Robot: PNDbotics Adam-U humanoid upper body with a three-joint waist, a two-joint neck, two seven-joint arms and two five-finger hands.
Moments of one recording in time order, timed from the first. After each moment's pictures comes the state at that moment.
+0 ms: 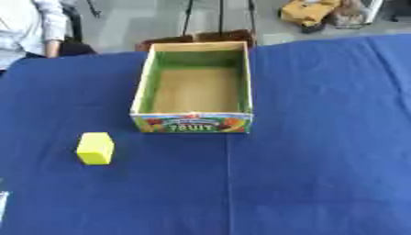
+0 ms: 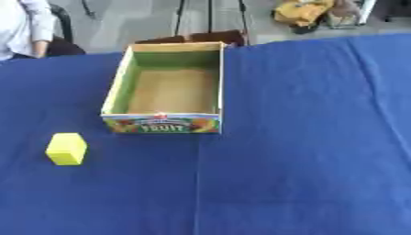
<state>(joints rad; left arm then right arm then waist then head) -0.33 0.23 0.13 -1.98 -0.14 -0.51 0.29 -0.39 -0.42 -0.36 -1.98 0.39 -0.62 -0.39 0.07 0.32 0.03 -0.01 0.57</state>
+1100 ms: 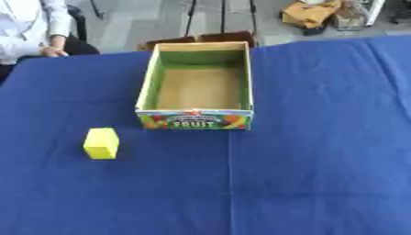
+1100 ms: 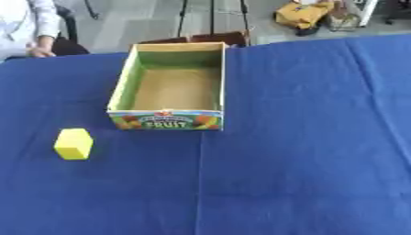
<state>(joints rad) -0.28 0.80 0.13 -1.97 -0.38 -0.12 -0.02 -0.38 -0.41 -0.34 -1.98 0.39 -0.61 -0.38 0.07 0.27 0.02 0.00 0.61</state>
